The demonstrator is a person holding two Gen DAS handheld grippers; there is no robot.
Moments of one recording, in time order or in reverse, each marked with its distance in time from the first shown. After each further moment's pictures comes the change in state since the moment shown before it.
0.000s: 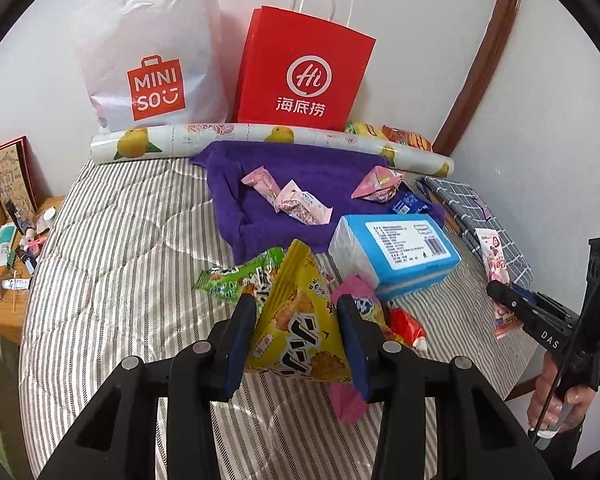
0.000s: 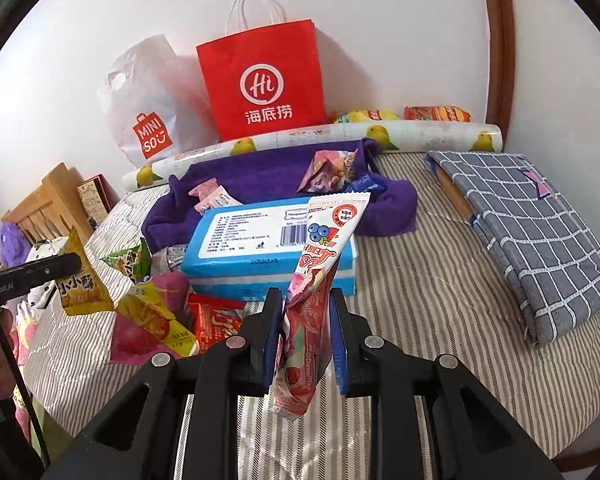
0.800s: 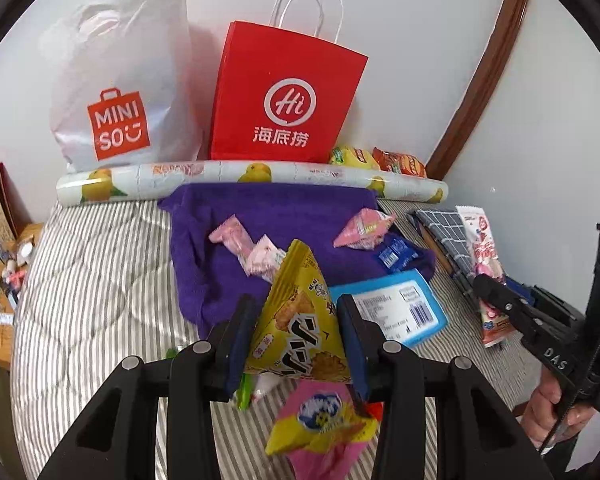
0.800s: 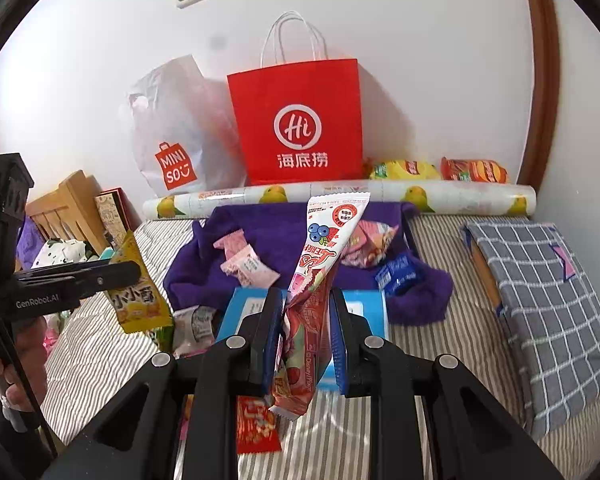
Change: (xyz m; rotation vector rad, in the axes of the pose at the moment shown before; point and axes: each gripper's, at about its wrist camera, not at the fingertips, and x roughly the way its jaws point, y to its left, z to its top) left arm 0.032 -0.022 0.070 0.002 -0.017 -0.024; right arm 0.014 0.027 0.081 -0.093 -0.058 0.063
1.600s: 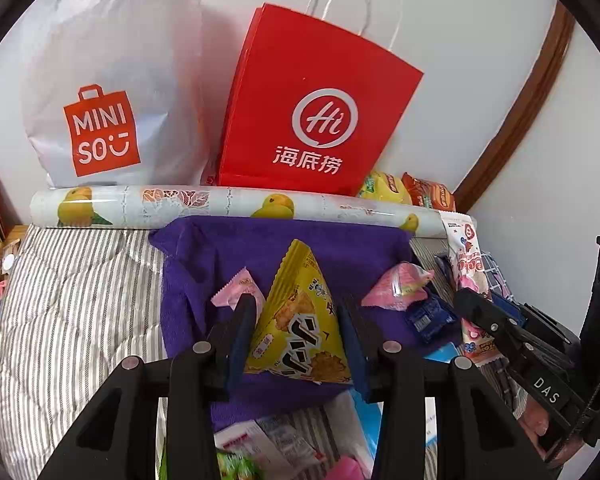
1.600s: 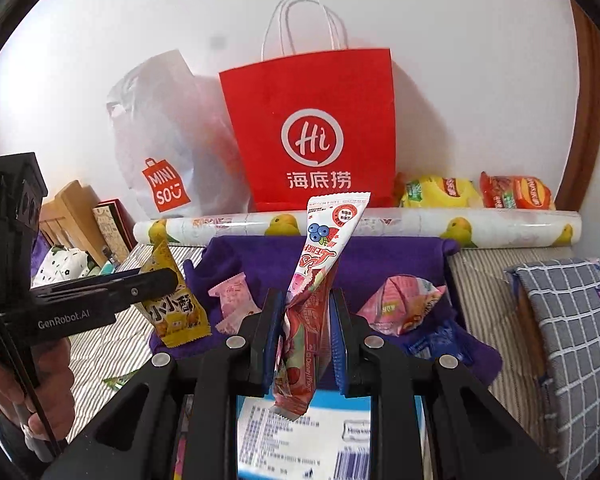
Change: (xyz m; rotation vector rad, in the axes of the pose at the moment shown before) left arm 0.074 0.029 0.061 -0.093 0.004 -0.001; right arm 0.090 0.005 0.060 0.004 0.028 0.054
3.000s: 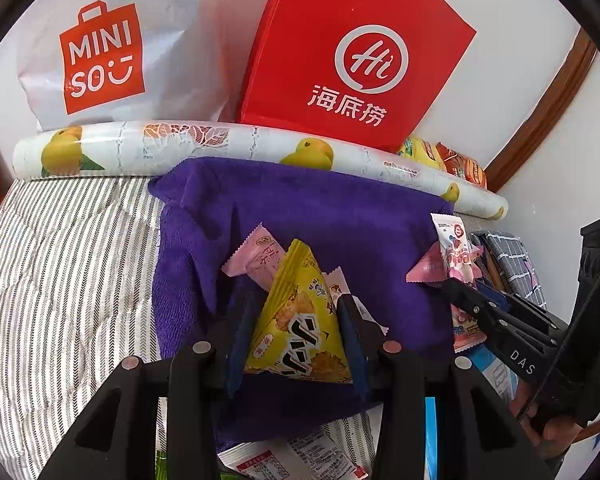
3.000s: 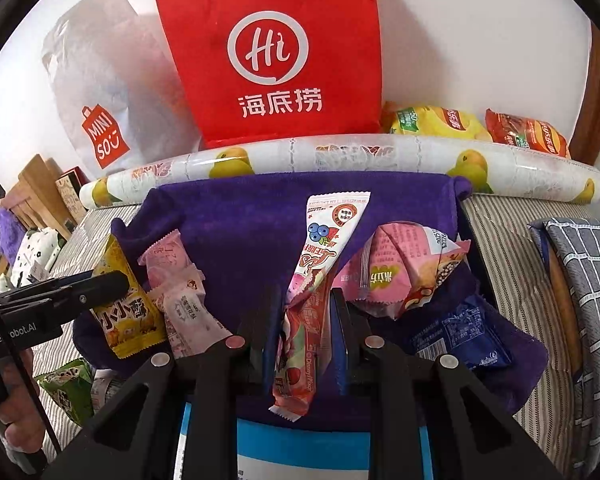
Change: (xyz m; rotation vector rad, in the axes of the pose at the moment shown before) left arm 0.053 0.025 -0.020 -0.047 0.094 0.035; right arm 0.086 -0.027 -0.019 0.034 0.159 -0.062
